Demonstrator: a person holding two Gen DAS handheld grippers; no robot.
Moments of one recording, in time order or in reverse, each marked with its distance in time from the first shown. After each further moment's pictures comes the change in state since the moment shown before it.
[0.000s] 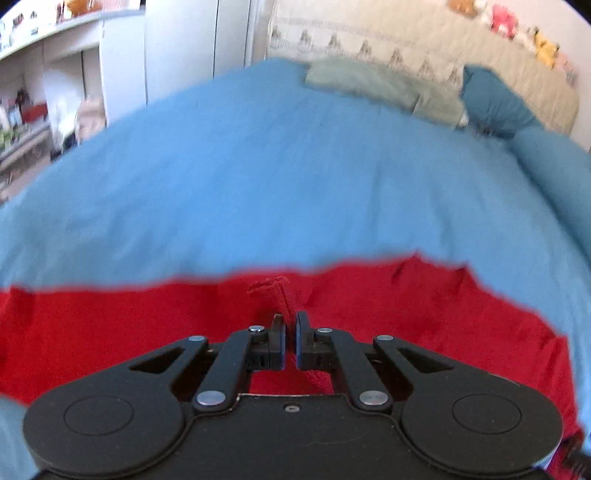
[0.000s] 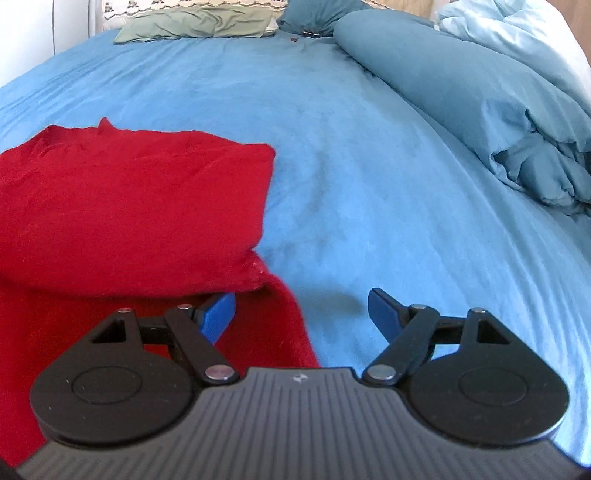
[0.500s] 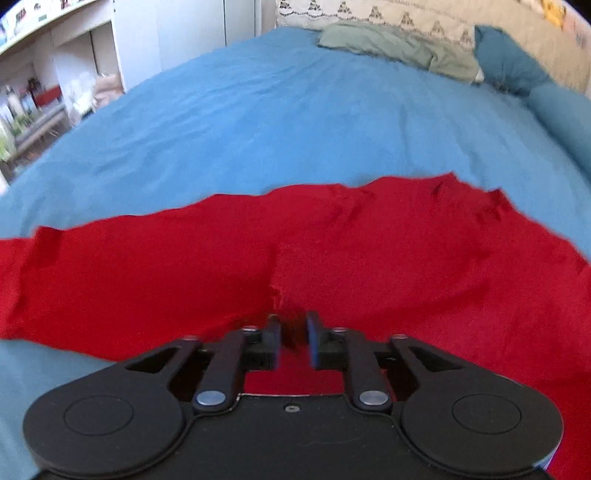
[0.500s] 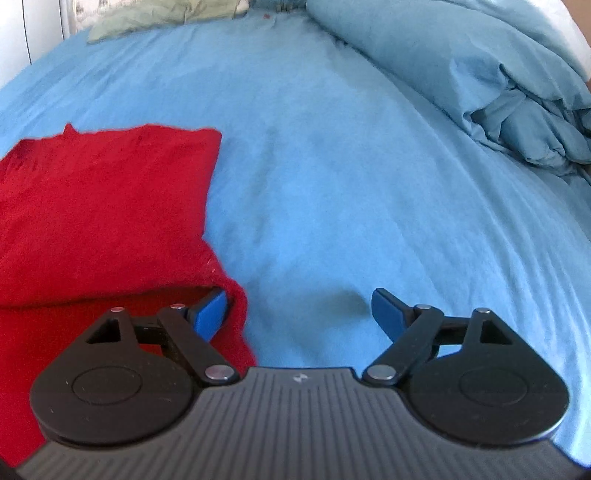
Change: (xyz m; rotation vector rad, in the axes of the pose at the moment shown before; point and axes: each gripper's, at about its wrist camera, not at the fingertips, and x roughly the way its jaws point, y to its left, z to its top) left arm -0.009 0.014 -0.046 0.070 0.071 0.104; right arm 0.003 -0.041 0.001 0.067 0.118 0.005
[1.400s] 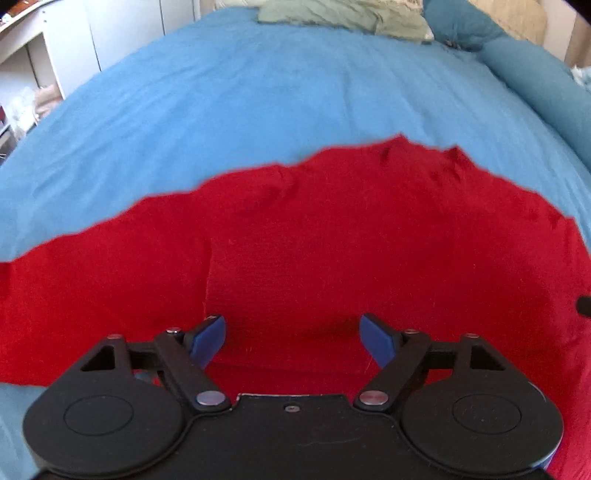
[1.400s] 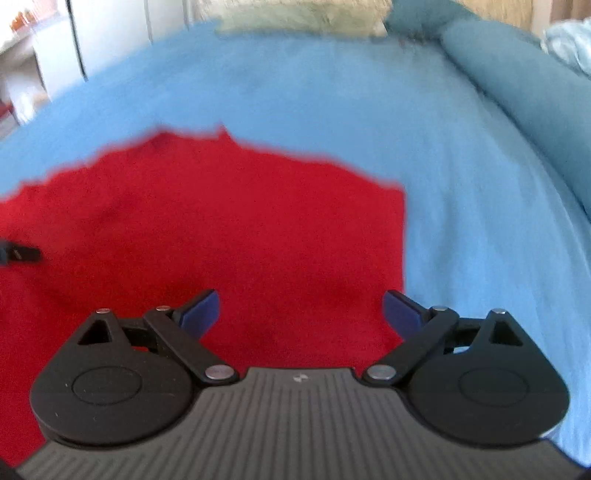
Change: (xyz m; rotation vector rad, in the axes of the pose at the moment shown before) left arm 0.026 -0.027 0.014 0.125 0.059 -0.141; right arm -0.023 0.074 0.029 -0.215 -0.115 0.344
